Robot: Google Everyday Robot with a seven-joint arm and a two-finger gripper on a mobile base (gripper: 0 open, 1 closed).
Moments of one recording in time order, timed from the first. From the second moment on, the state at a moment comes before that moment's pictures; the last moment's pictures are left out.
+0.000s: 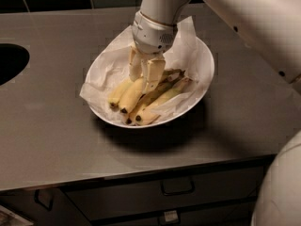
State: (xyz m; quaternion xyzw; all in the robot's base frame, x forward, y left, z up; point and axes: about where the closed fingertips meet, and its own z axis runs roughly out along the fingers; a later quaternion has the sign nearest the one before) arm 0.539 0.015 0.903 -0.86 0.48 0.12 0.12
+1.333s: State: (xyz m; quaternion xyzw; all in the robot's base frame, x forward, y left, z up) arm 0.516 0.032 0.976 -0.88 0.44 0.01 0.19
